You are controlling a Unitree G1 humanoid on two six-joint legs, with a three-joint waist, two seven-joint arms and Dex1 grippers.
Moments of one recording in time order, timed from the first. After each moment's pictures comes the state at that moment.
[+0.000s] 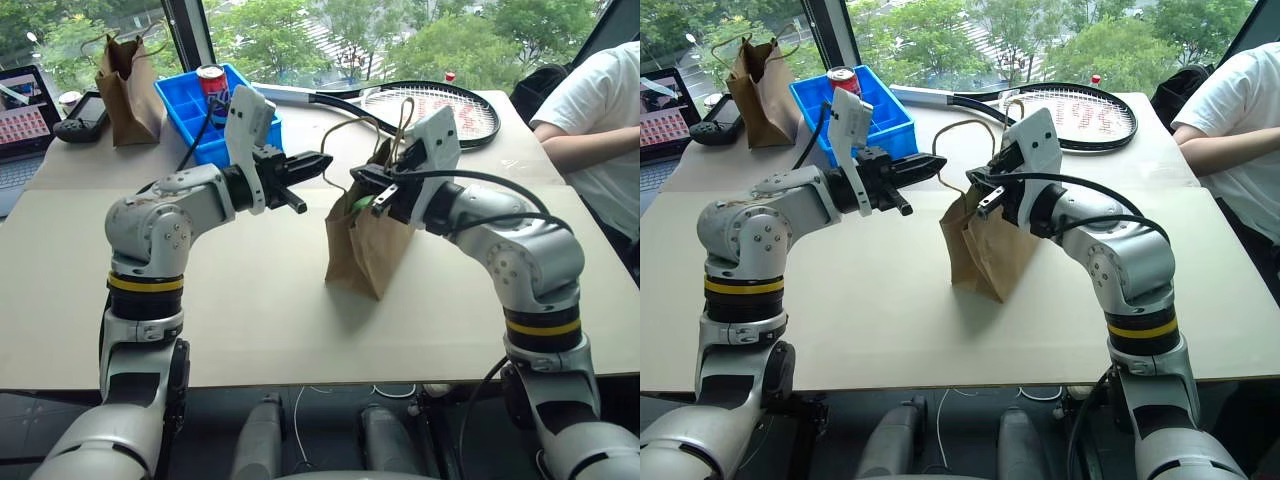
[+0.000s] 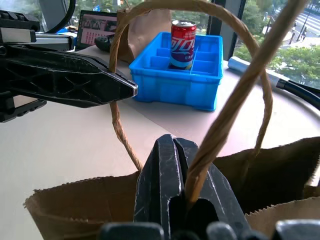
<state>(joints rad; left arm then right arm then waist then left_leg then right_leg) -0.92 0.39 0.11 -0.06 -0.71 0.98 -0.57 -0.79 -0.50 0.04 -0.28 0.50 0.89 0.42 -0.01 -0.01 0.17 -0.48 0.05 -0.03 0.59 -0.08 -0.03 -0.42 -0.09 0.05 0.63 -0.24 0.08</state>
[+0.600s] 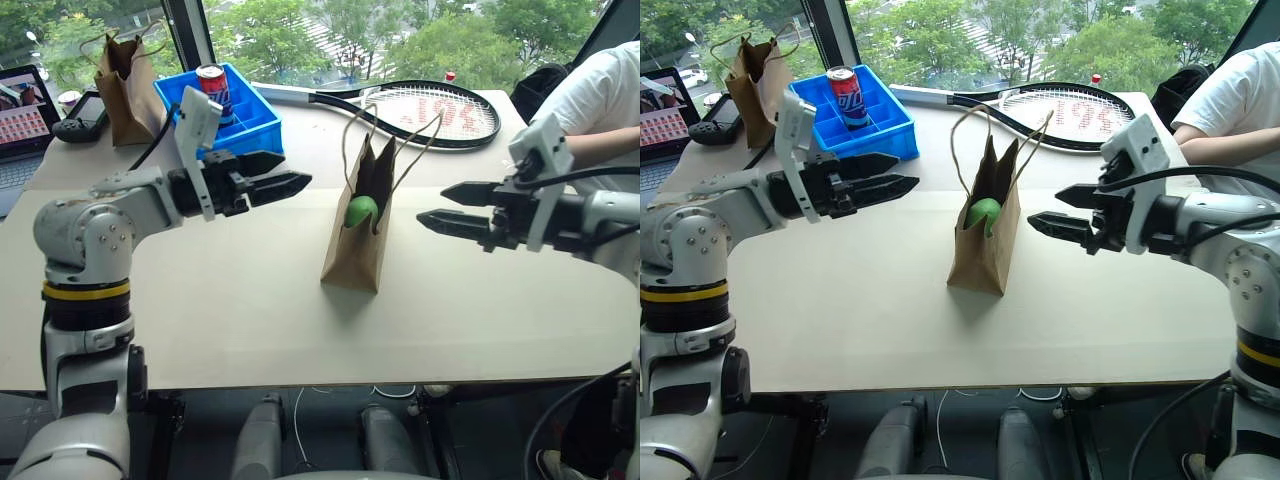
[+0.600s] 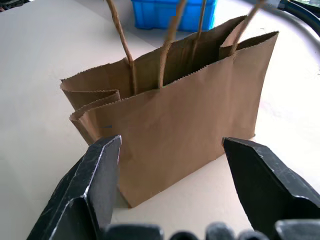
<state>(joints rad) -0.72 0.66 0.15 -0.12 -0.77 0.96 -0.83 -0.56 -1.00 -0.25 -0.38 0.76 1.13 0.78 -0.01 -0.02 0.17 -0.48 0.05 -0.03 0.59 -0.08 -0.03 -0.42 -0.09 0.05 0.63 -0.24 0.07</state>
